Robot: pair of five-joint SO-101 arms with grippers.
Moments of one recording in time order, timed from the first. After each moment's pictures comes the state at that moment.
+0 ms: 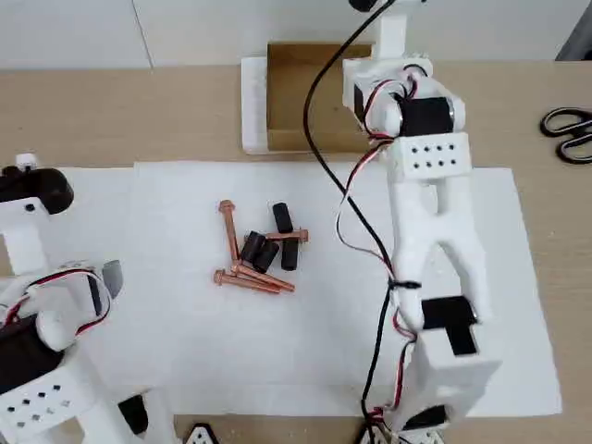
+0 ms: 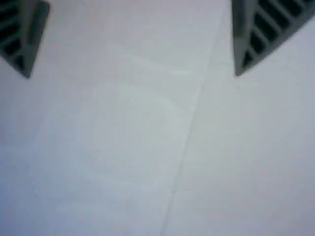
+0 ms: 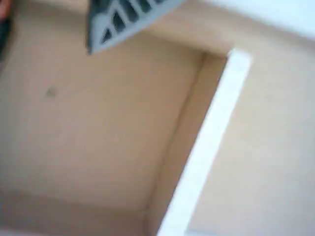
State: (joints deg) left arm -30.6 -53.9 25.4 97.4 -7.0; right arm -11.3 11.3 -30.2 60.3 -1.9
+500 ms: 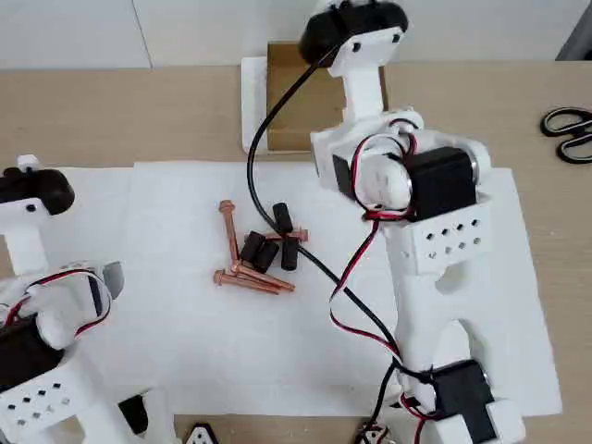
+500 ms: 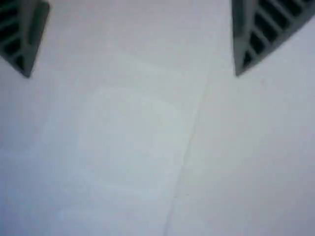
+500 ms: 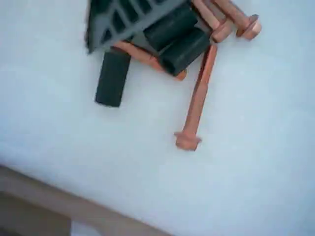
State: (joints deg) left arm -30.6 -53.9 26.2 97.4 -7.0; right arm -22.0 -8.4 -30.8 93.8 -1.9
